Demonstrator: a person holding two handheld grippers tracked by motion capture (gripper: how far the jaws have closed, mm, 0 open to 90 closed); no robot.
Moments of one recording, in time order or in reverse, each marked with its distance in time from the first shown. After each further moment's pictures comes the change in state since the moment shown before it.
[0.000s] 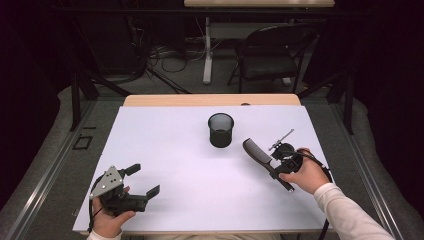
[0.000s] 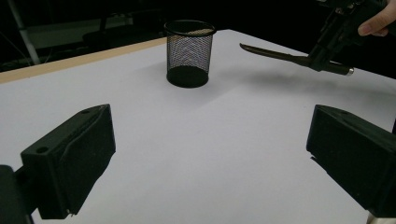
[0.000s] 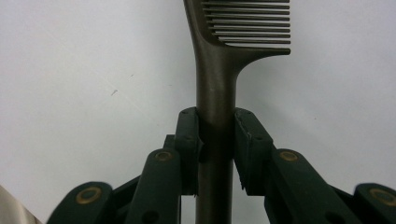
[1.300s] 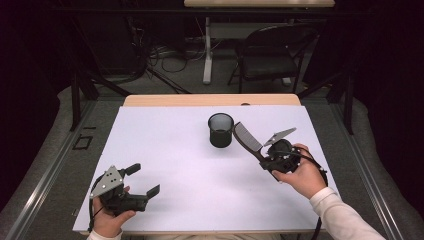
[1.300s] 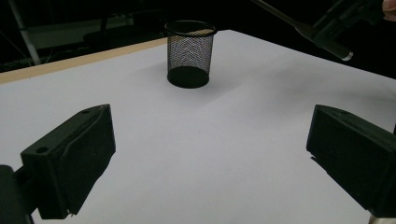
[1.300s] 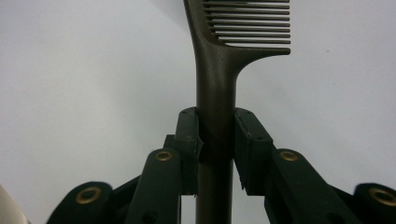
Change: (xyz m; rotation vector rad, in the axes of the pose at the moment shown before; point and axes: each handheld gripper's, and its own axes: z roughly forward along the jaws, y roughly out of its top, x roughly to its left) left arm 0.000 0.000 0.001 -0.002 0.002 0.001; right arm 0.037 0.012 -0.037 -0.253 -0.056 -0.091
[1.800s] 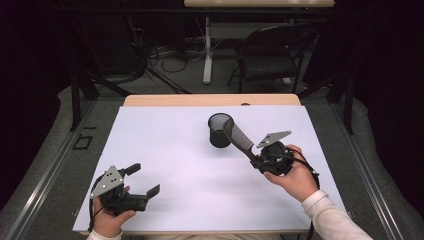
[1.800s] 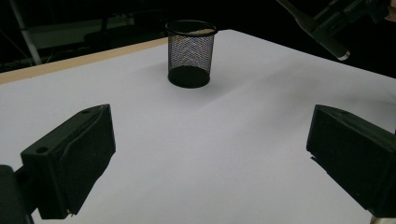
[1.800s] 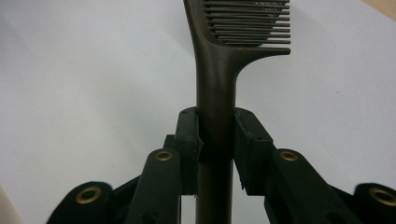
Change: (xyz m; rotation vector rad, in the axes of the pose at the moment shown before) left arm 0.000 0.000 0.000 0.001 0.006 0.002; right arm 0.021 0.009 0.000 -0.111 0.008 -0.043
